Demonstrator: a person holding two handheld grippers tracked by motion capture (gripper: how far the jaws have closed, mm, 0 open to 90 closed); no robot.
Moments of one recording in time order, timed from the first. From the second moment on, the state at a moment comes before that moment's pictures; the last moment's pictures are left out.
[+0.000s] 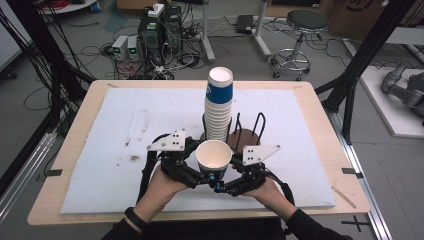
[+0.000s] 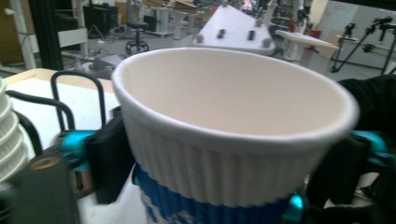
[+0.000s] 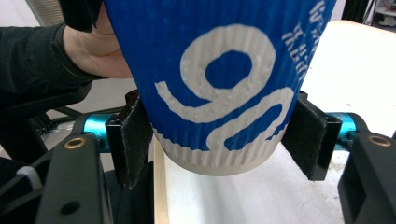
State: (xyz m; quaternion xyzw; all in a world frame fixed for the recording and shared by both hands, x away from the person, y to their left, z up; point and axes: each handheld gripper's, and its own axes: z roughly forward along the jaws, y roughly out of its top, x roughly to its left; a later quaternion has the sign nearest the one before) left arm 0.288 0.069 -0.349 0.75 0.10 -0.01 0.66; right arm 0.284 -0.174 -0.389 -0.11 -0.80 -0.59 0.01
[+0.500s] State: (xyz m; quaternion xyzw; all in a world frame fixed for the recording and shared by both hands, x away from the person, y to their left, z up) left arm 0.286 0.065 -0.353 0.74 0.08 -0.01 0.66; right arm 0.280 -0.176 -0.383 -0.11 -0.77 -0.62 0.02
